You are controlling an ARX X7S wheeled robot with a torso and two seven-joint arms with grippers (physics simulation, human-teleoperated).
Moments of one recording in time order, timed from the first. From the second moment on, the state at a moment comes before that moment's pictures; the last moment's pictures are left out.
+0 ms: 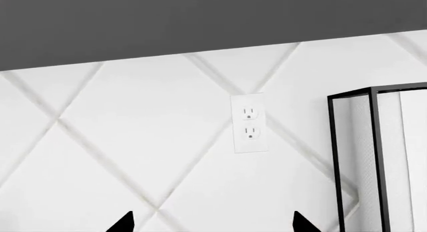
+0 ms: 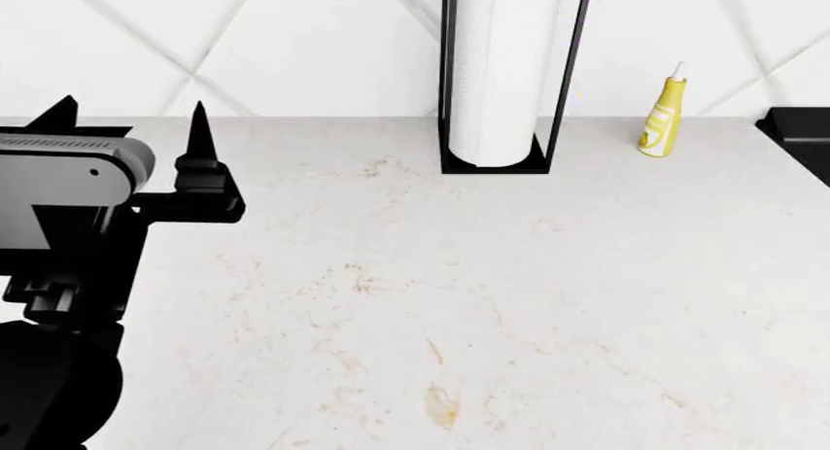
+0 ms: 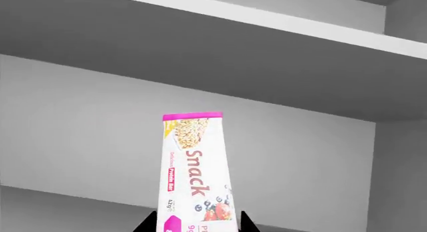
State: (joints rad) left arm -0.53 -0.36 -0.10 0.79 -0.40 -0.93 -0.21; right arm 2.35 0.17 -0.42 0.92 0.27 0.91 -0.08
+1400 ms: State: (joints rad) left arm -0.50 -0.37 -0.08 0.79 -0.43 -0.91 -0.23; right arm 2.21 0.07 -0.26 1.11 -0.01 0.39 -0.12
